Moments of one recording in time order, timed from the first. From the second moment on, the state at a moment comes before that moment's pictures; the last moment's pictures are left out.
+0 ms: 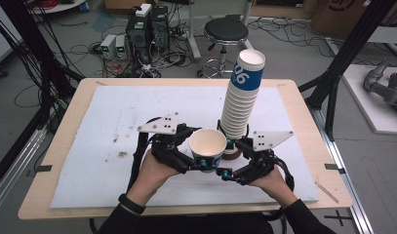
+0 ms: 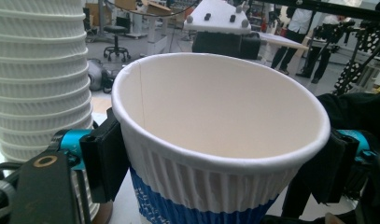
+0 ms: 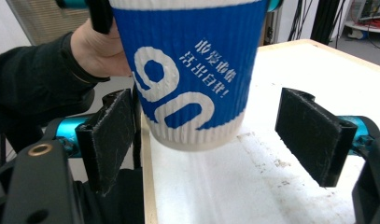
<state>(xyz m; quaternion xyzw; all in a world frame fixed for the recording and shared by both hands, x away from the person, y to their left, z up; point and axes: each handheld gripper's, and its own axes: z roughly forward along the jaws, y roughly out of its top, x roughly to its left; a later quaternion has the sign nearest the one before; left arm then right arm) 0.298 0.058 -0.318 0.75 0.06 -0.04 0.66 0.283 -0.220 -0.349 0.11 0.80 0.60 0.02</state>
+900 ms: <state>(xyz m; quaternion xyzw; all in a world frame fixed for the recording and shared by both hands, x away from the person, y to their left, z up) 0.309 0.087 -0.322 0.76 0.09 0.00 0.64 0.291 -0.285 -0.338 0.17 0.76 0.62 0.09</state>
